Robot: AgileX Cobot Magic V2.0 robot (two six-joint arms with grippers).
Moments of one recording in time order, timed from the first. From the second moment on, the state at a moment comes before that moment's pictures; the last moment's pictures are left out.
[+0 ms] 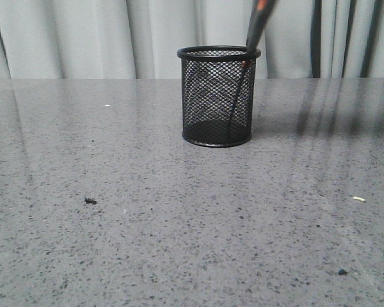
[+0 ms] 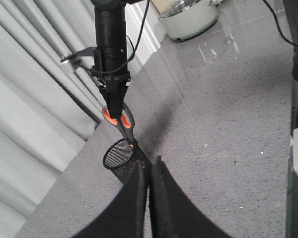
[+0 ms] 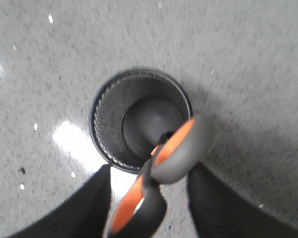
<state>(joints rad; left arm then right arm) -0.69 0.38 -1.12 -0.36 1.03 0.75 0.33 1.61 -1.78 0.28 1.25 -0.26</state>
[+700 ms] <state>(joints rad) -0.69 0.07 -0.73 0.36 0.77 0.03 0.33 1.14 -1.53 0.30 1.14 -0.29</state>
